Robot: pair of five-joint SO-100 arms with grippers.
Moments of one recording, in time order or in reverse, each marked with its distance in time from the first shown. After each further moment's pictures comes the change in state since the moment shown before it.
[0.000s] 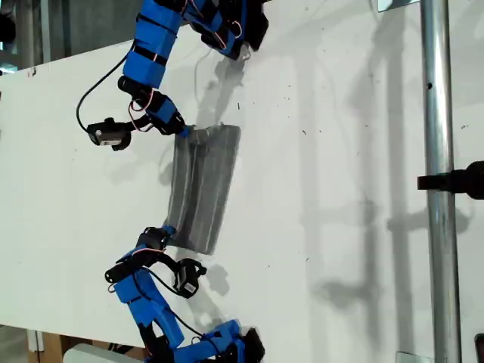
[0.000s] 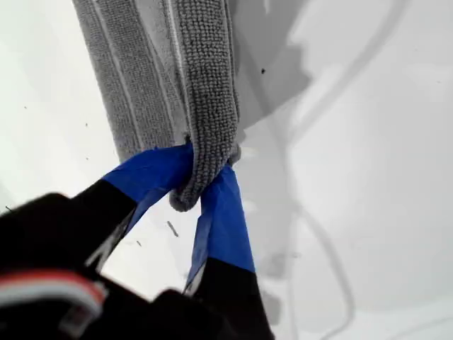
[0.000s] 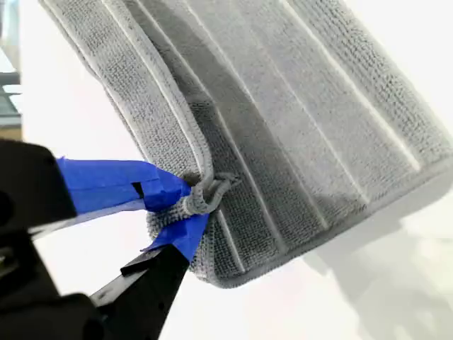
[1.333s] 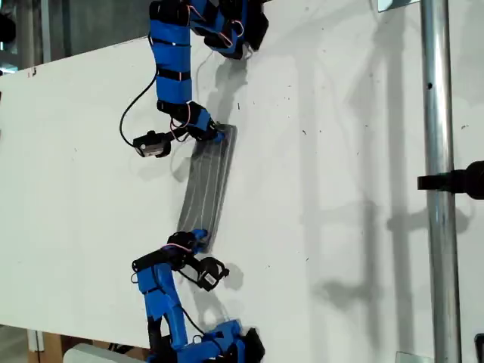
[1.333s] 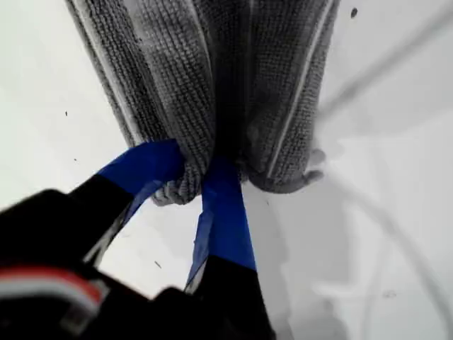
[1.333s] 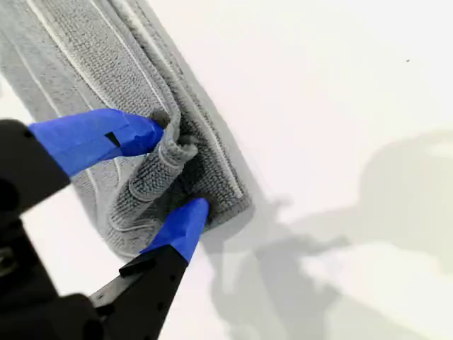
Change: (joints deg) arm 0 4.7 0.9 20.6 -1.2 -12.9; arm 1 -11.9 -8.8 16.7 -12.7 13.4
